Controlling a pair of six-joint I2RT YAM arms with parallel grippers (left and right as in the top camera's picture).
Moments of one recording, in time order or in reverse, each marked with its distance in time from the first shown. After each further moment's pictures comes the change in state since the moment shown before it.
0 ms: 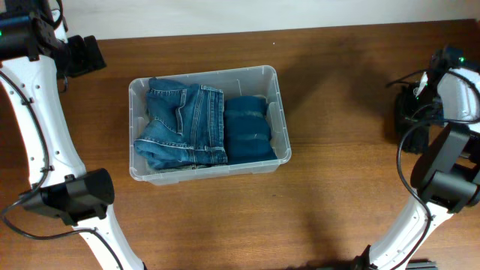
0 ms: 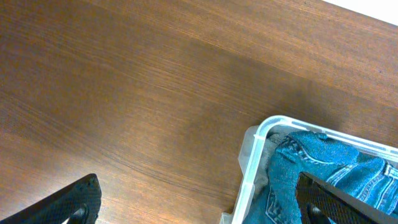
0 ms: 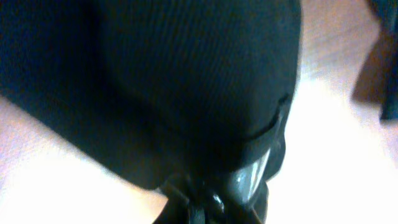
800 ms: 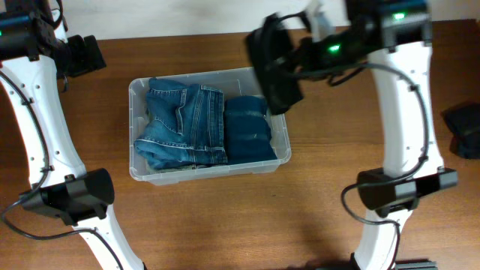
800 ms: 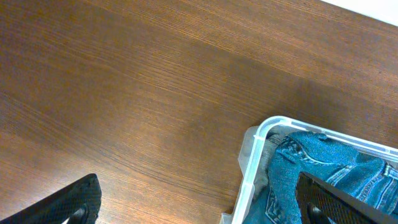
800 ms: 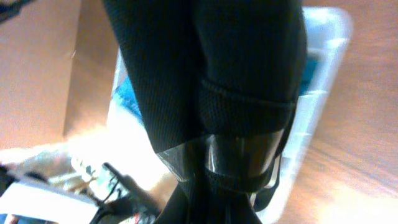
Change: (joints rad) left arm 0.000 0.000 0.000 0.002 0.000 0.000; right arm 0.625 -0.088 0.729 -0.449 -0.769 0.037
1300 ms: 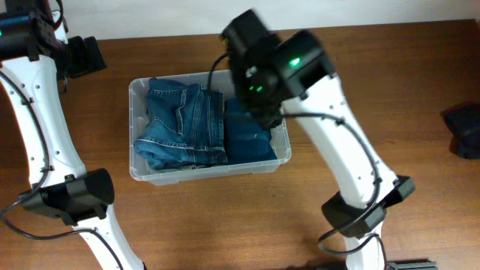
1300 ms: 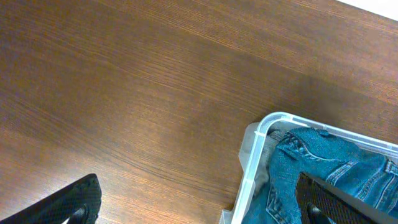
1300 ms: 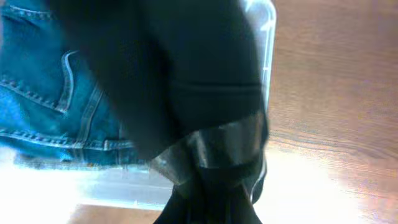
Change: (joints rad) left arm 0.000 0.000 0.000 -0.013 0.000 0.000; right arm 0.467 0.008 0.000 0.000 0.850 0.422
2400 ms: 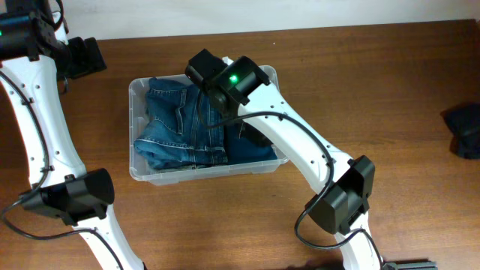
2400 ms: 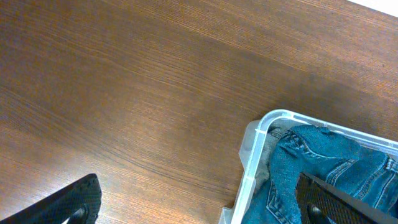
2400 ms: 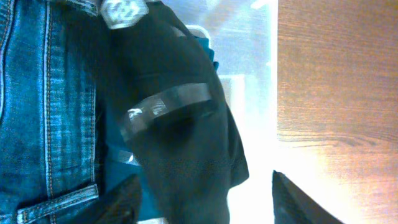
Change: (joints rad) left arm 0.000 0.000 0.000 -0.009 0.000 0.000; right arm 0.064 0.090 -0.275 0.161 0.209 0.127
